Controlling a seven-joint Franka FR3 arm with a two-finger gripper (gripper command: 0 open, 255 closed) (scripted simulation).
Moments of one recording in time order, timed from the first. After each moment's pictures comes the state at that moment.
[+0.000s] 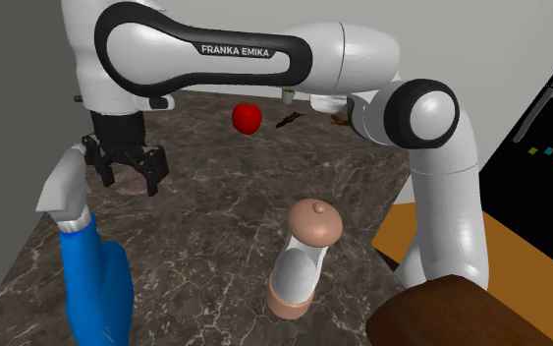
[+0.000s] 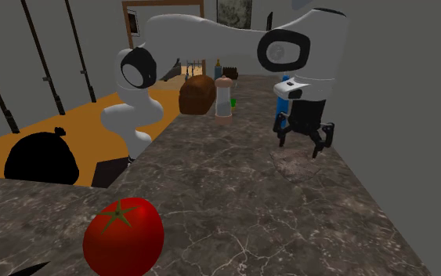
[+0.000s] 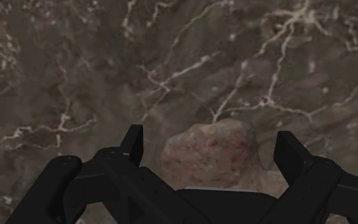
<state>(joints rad) 0.21 0.55 0.65 -1.22 -0.25 1.64 1.83</state>
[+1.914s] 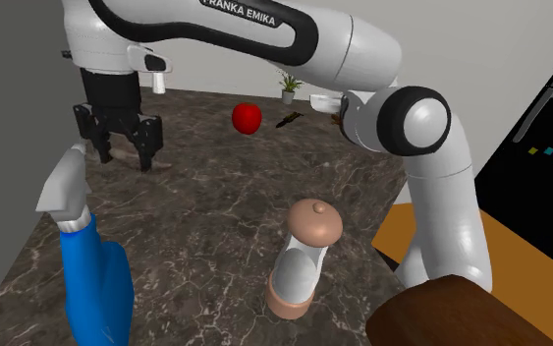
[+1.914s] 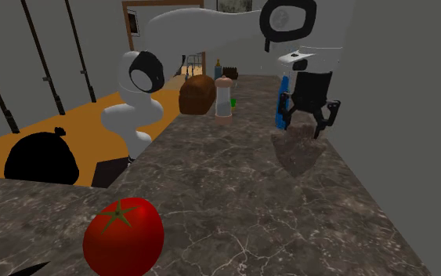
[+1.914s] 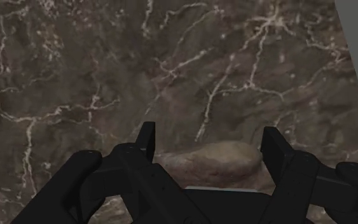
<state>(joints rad) 0.28 0.60 0.64 -0.97 -0.28 1.45 1.82</state>
